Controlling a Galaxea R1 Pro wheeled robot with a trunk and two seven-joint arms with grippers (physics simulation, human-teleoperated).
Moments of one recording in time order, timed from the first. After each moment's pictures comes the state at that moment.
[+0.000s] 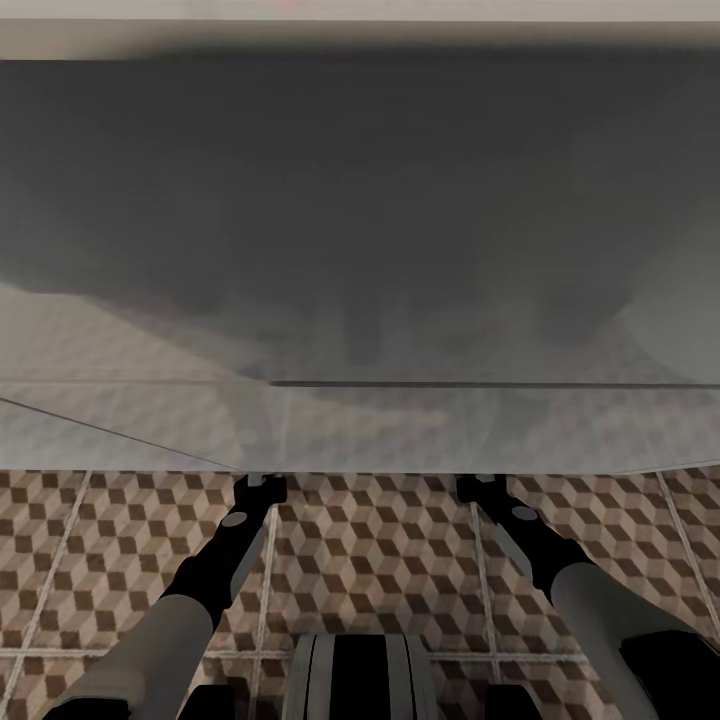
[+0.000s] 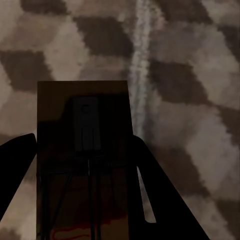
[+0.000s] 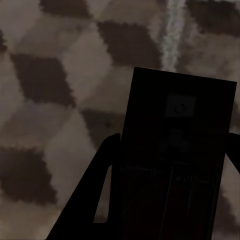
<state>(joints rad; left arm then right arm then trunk) -0.72 -0.08 -0.01 -0.62 0.01 0.00 0.13 -0.86 -0.10 0.21 -0.34 -0.13 -0.17 0.11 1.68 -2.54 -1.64</state>
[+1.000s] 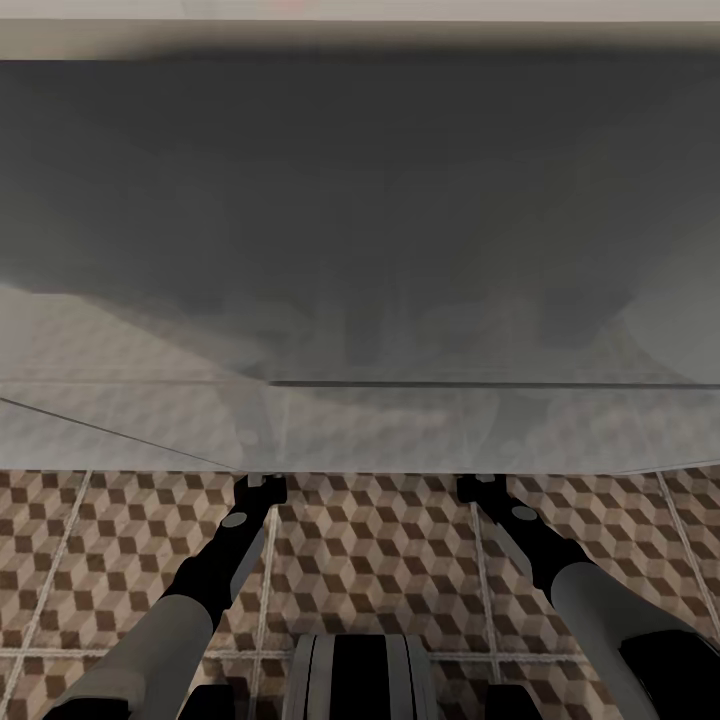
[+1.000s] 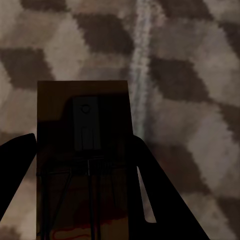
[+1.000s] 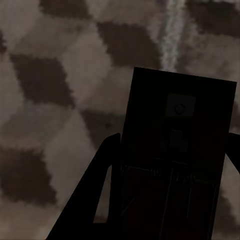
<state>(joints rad) -0.72 -0.08 -0.01 -0.62 0.01 0.00 0.13 -0.86 -0.10 0.21 -0.34 -0.13 -0.17 0.11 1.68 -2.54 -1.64</state>
